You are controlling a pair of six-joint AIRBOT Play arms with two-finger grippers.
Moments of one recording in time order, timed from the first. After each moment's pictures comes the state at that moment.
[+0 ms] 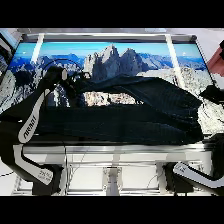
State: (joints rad) left arm -0.20 -1.73 1.50 1.68 -1.03 -0.53; right arm -0.67 -1.22 1.23 -1.13 1.27 1.18
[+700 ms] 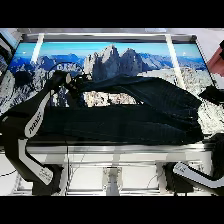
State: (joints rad) left arm -0.20 -1.79 1.50 1.71 -0.89 -0.61; right arm -0.66 -1.22 1.23 -1.13 1.29 1.20
